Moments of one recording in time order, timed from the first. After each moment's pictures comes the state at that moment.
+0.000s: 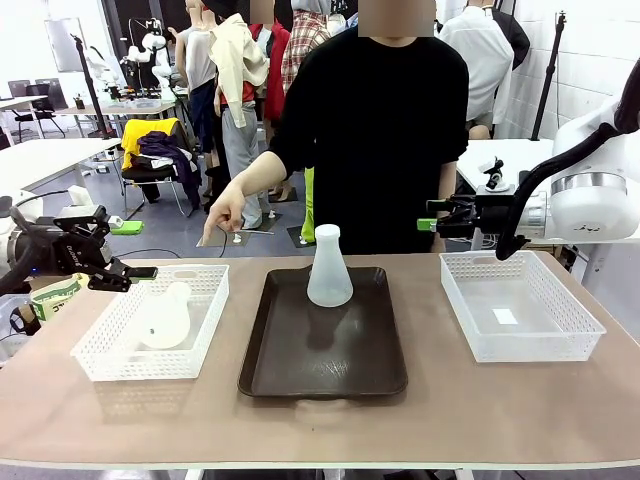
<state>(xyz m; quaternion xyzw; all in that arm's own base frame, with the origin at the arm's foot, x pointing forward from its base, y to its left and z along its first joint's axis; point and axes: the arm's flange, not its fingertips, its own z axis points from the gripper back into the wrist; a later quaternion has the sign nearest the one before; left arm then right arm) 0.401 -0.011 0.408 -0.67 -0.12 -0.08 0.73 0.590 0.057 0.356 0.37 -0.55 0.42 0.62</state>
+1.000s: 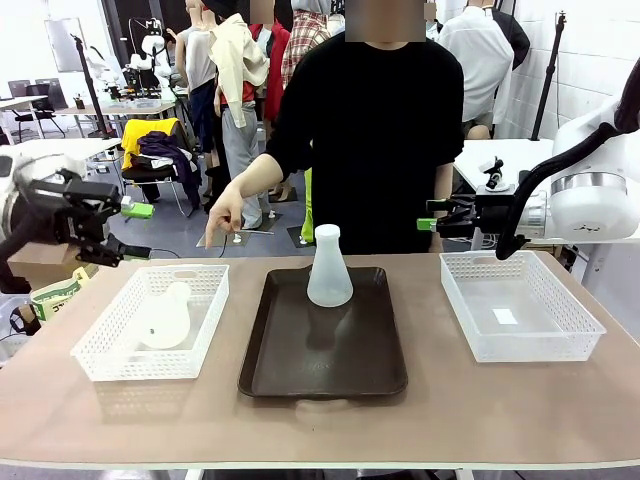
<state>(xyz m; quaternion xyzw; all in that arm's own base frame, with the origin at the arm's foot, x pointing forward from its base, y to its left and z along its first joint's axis) 0.396 -0.031 0.486 -0.52 -0.17 -0.07 0.83 0.590 0.057 0.357 0.37 -0.55 0.42 0.62</state>
